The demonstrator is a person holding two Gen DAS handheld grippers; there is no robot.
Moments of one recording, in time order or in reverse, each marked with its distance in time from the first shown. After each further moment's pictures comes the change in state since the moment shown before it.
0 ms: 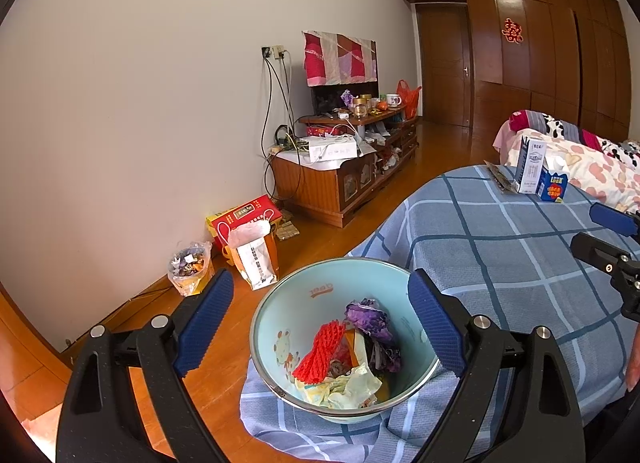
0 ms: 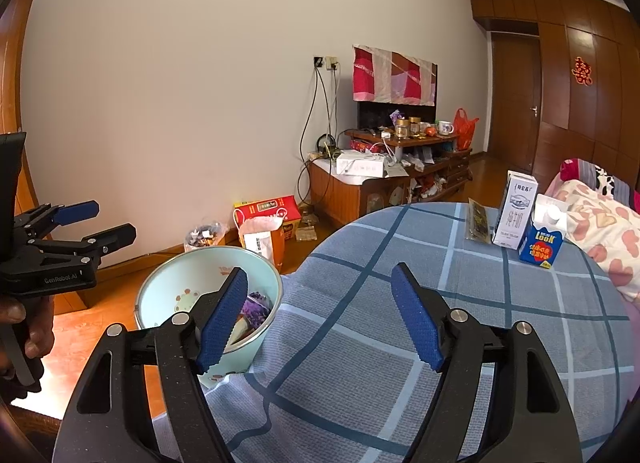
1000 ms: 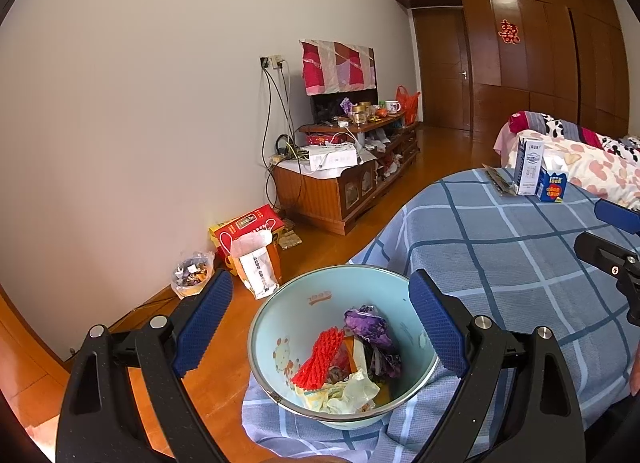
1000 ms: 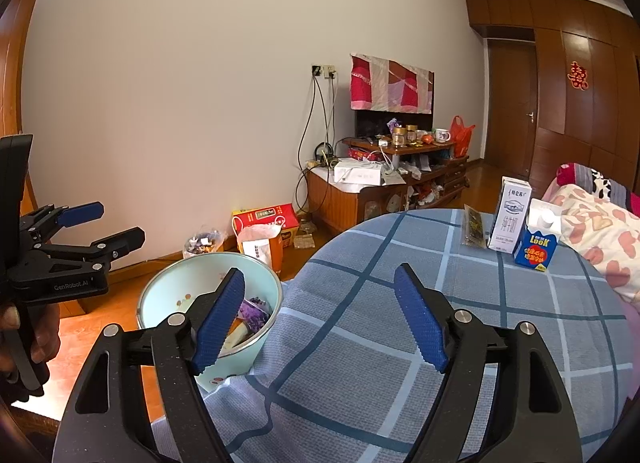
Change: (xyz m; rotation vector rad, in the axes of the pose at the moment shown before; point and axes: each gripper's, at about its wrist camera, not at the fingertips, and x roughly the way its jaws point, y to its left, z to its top) left arm -0.005 -0.009 0.000 0.017 -0.030 0.009; right arm -0.008 -0.001 -0.002 0.001 -0.031 -0.008
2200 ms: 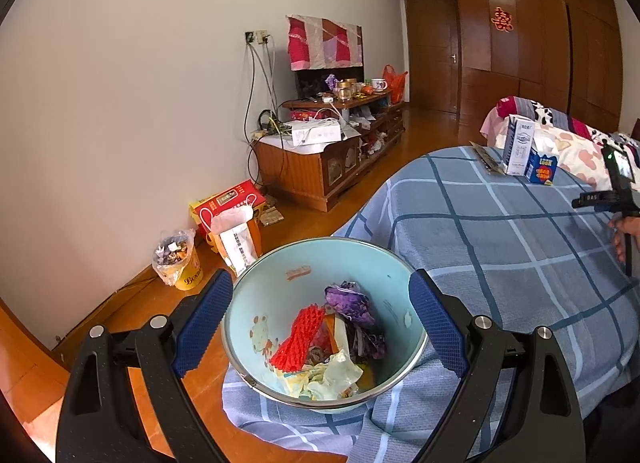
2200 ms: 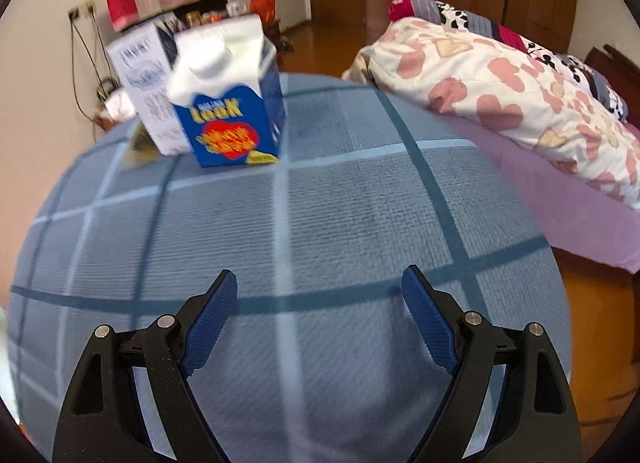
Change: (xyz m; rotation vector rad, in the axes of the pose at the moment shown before) left arm 0.020 -0.003 -0.012 -0.015 0.087 -0.065; right arm 0.101 -0.335 -0.055 0.410 0.468 -0.510
